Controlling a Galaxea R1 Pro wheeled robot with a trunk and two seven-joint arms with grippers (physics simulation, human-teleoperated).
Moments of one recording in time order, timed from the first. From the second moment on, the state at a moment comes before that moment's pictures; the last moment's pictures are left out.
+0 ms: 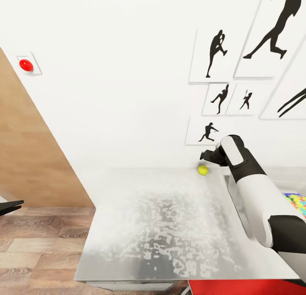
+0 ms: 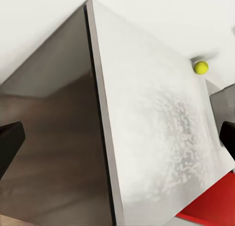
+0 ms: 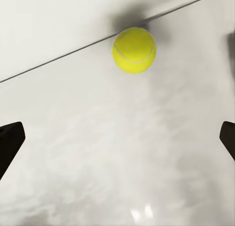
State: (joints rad) left arm -0.88 0.85 0.21 -0.22 0.06 0.49 -1.57; right arm -1.19 -0.10 0.05 -0.80 -0.80 1.05 -0.67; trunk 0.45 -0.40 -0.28
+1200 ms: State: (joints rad) left arm -0.88 0.85 0.21 -0.22 0.06 0.49 -1.57; right arm -1.25 -0.10 0.06 -0.66 -0.65 0.88 -0.66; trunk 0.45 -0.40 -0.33
